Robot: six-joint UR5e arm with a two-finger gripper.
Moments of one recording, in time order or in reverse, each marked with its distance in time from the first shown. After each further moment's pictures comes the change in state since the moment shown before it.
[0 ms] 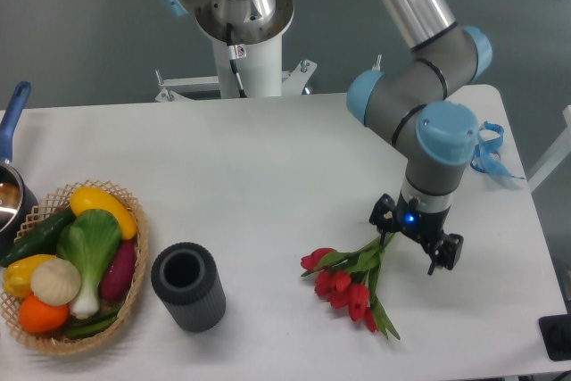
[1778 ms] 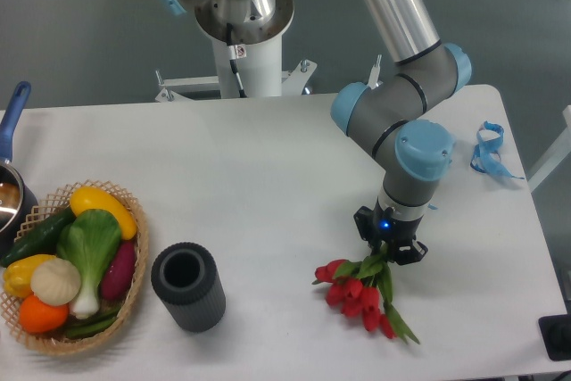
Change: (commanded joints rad) arm -0.011 0.012 -0.065 0.028 0.002 -0.009
